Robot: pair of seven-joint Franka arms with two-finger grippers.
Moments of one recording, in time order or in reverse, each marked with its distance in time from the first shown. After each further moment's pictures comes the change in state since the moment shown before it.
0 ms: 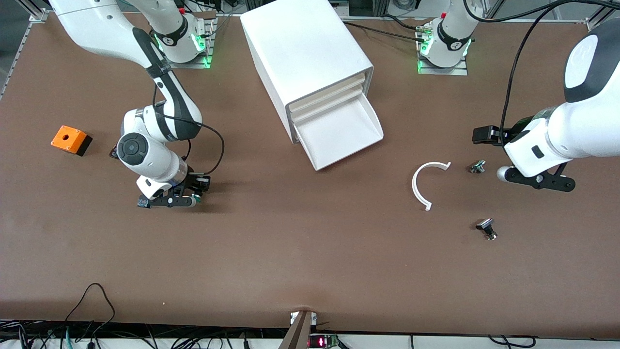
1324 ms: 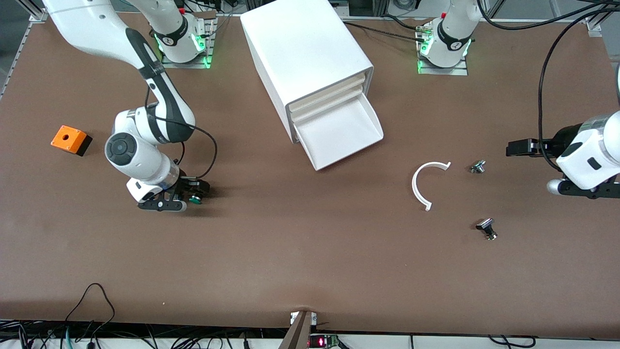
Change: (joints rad) left arm 0.120 0.002 0.009 -0.003 0.000 0.049 -0.003; right arm -0.023 -0.046 0.000 0.040 0.000 -0.019 -0.002
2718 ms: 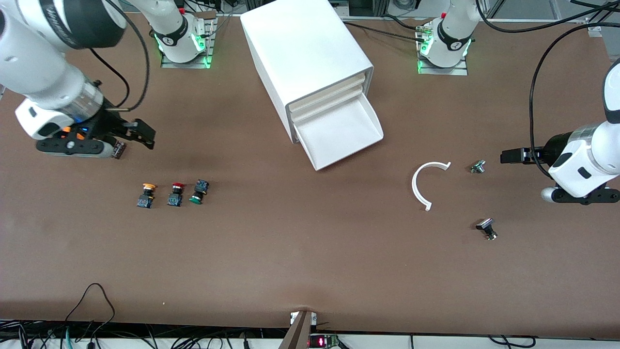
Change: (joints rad) left arm 0.005 -0.003 -0.009 -0.066 0.000 0.065 -0.060; right arm -0.031 -0.390 -0.019 0.214 -0.007 -0.617 -0.016
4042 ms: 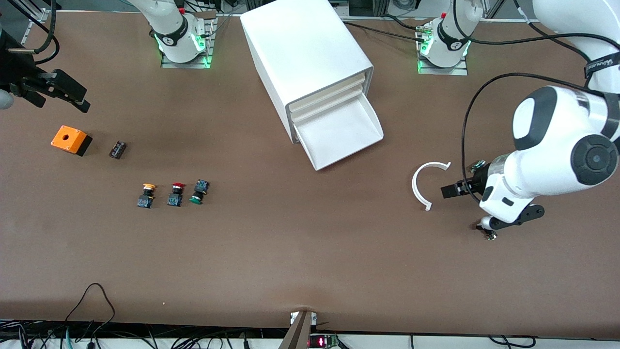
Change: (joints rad) left arm -0.135 0.065 -0.016 -0.157 -0.070 0.388 -0.378; right arm -0.036 -0.074 -0.057 0.184 0.000 -0.252 -0.041
